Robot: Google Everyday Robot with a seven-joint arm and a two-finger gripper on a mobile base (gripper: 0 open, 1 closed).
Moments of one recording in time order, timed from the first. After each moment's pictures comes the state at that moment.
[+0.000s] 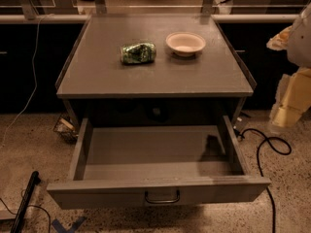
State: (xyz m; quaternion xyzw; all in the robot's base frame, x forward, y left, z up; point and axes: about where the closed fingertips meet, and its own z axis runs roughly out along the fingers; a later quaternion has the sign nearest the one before) arm 0.438 -0.217 0.976 -0.60 0.78 -0.03 0.16
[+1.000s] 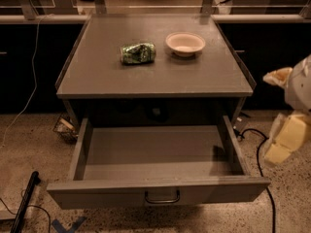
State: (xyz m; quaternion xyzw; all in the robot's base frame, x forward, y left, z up) arm 0.416 -0.217 0.919 -0.58 0.79 0.02 0.20
